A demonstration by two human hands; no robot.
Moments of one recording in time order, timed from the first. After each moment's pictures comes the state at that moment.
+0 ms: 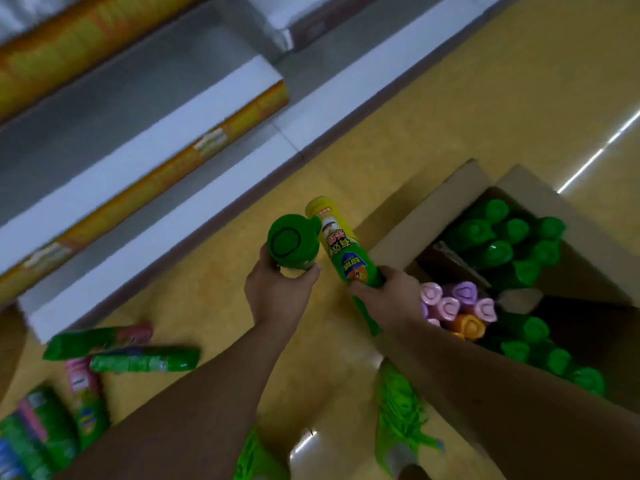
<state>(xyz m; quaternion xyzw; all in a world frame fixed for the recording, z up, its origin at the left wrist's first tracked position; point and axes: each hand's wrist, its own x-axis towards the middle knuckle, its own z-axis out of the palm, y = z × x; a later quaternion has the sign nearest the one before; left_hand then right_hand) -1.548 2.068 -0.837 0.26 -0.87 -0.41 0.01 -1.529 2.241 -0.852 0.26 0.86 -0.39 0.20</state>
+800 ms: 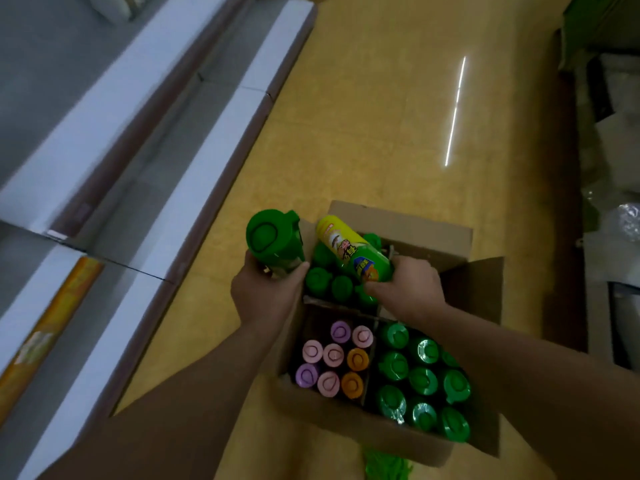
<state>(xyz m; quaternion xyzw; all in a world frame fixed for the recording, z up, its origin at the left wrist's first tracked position) -1.607 2.379 -0.742 0.01 -0.91 -0.42 -0.07 -1.494 2.558 -0.758 0.42 0.85 -0.29 0.10</state>
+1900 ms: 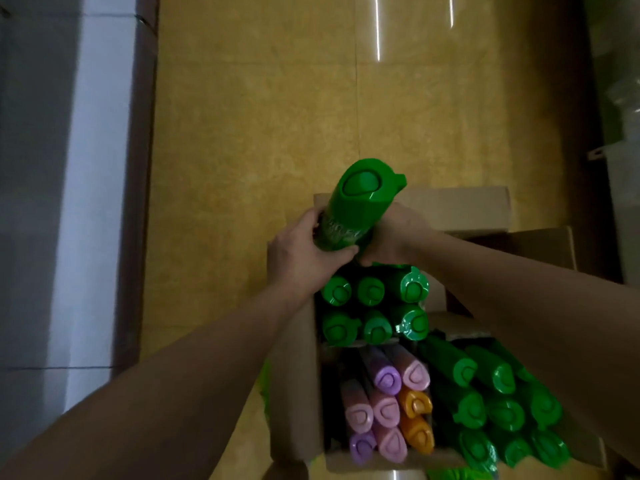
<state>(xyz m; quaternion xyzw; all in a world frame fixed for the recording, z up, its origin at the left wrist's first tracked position) -1.801 2.524 -0.905 -0.33 -0.85 -0.28 -0.29 -1.704 2.659 -0.876 0.37 0.85 -0.22 0.31</state>
